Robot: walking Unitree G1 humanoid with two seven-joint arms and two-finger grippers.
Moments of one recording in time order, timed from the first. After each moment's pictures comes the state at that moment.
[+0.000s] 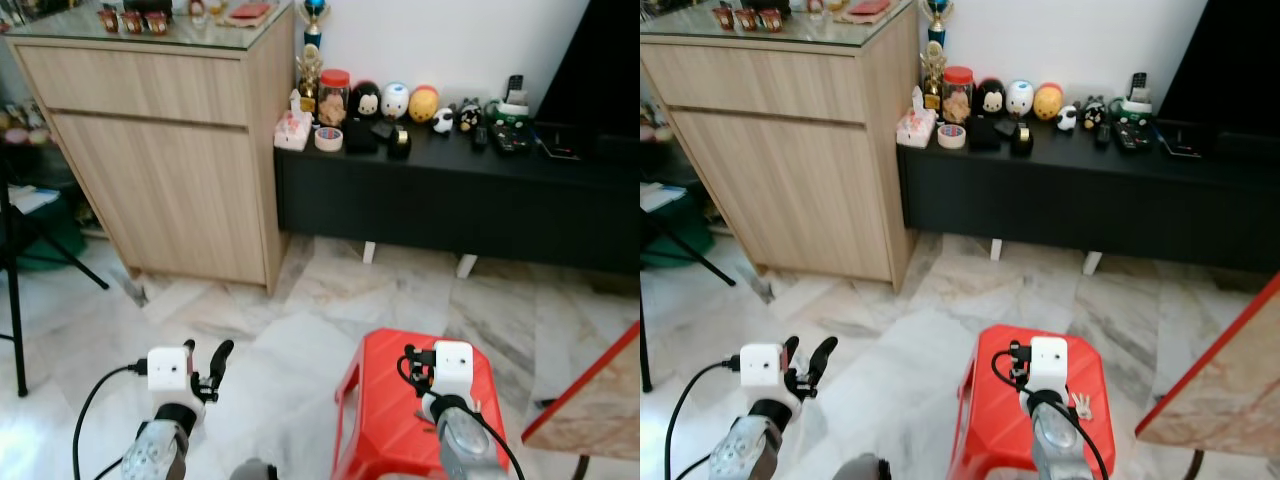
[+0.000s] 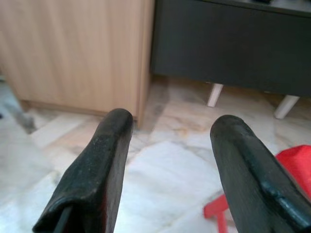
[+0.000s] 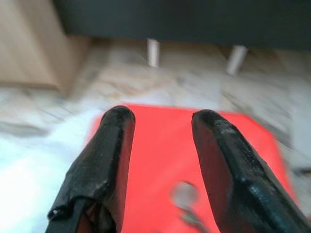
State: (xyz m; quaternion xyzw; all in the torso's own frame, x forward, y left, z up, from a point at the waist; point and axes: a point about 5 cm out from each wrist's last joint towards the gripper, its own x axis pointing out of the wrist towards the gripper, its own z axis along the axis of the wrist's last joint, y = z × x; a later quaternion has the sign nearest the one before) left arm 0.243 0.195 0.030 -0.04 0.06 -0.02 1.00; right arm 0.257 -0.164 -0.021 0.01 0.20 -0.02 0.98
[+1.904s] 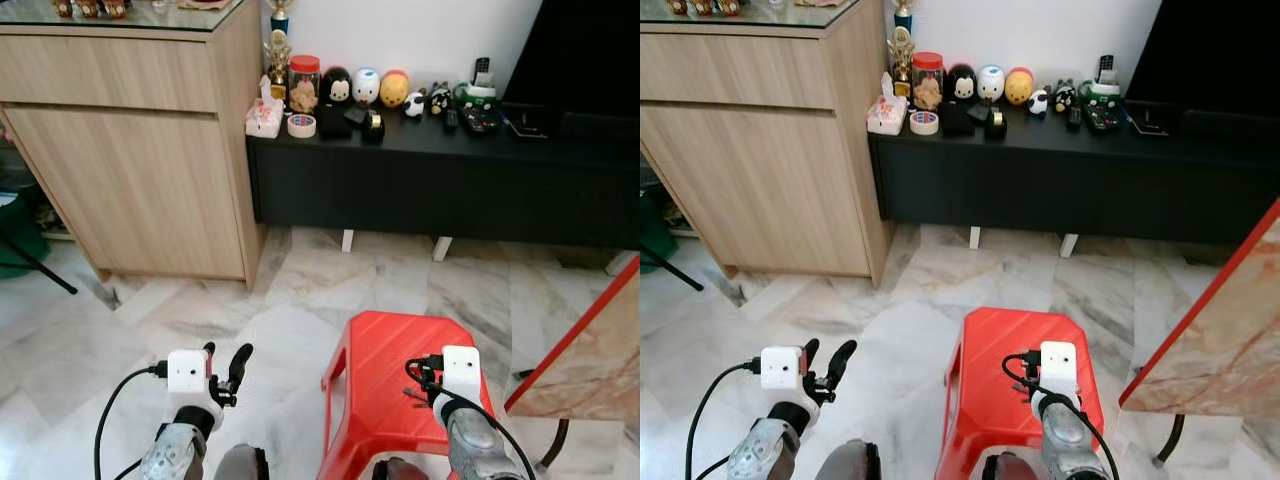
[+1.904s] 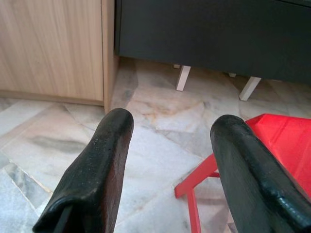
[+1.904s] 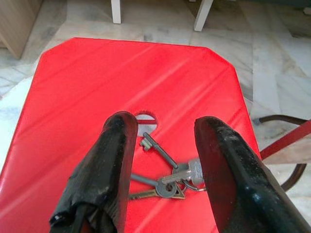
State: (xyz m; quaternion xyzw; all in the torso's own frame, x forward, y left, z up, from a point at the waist) left arm 0.240 0.186 0.026 -0.04 0.07 -0.04 1.00; right arm 0.262 -0.170 -0.029 -0.01 0.27 -0.05 0.96
